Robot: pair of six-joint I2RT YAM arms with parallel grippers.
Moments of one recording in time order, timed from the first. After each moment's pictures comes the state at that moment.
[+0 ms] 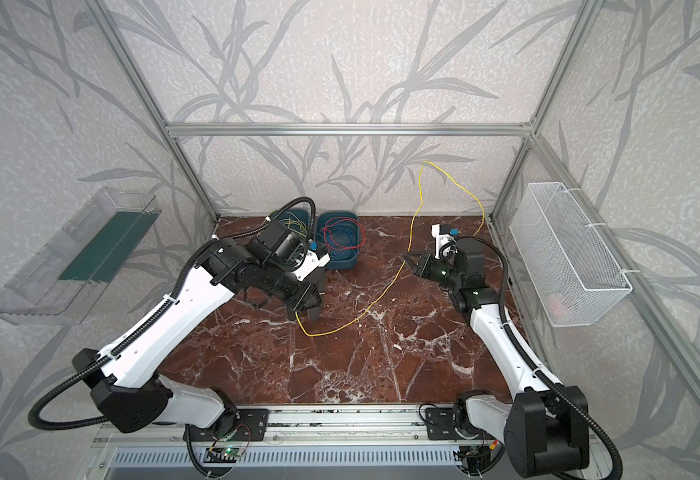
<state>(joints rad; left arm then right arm) -0.68 1.44 1.65 -1.33 0.27 -0.09 0.11 1.18 0.84 0.00 -0.65 0.63</state>
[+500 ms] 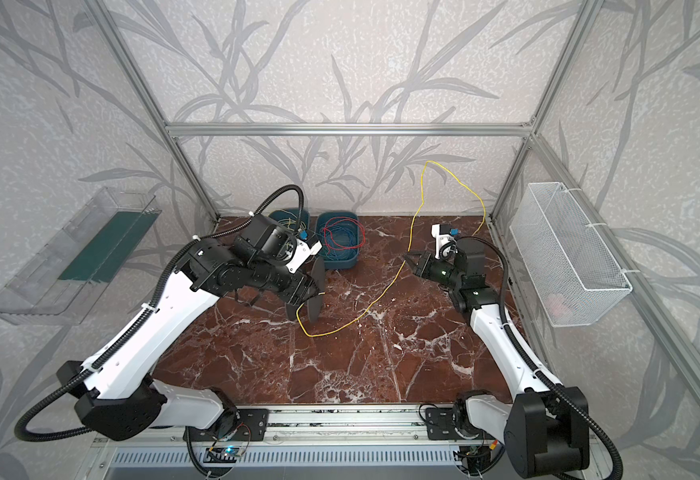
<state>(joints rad) -0.68 1.40 1.71 -1.30 0.15 -0.08 0.11 1.17 0.84 0.00 -0.65 0.63</state>
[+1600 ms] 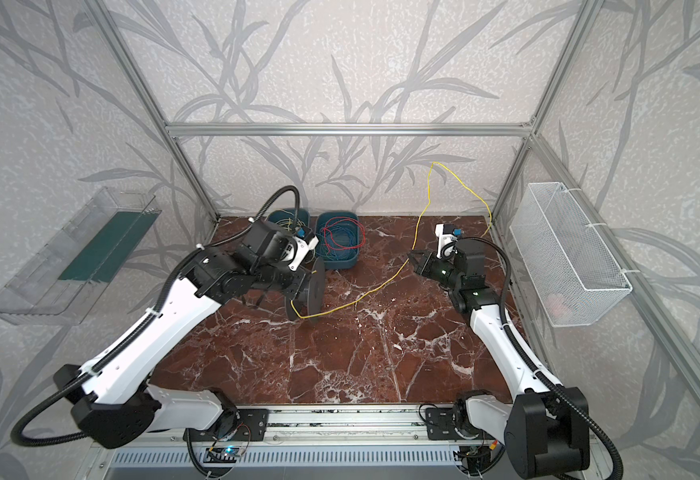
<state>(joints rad) -0.65 1.27 1.54 -1.04 -0.06 -0.13 0.10 1.19 0.82 0.01 -0.54 0.66</state>
